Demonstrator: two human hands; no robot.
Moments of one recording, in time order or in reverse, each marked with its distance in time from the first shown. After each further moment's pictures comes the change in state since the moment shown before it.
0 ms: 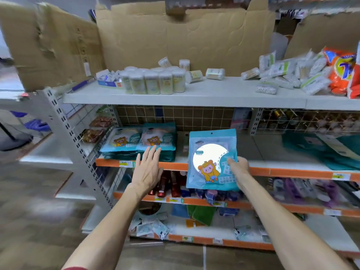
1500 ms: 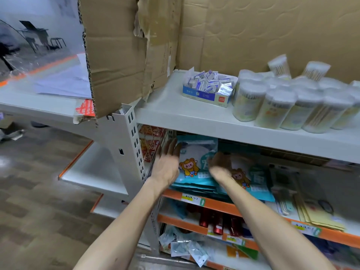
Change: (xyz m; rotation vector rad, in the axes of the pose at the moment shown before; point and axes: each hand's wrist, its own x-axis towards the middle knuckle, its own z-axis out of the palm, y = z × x) left_hand 0.163 -0.305 0.055 -0.107 -0.067 -0.092; right_hand 0.071 -0.058 0.474 -0.907 -0.113 -0.297
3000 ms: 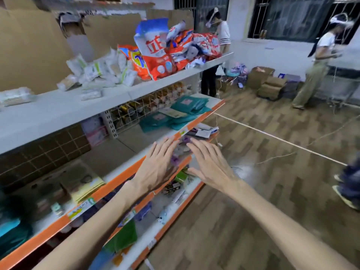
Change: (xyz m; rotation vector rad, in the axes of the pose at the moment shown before) left_hand -0.191 0.655 -0.017 -0.223 0.113 1.344; right_hand -0.387 0.548 -0.375 -0.654 0.599 0.037
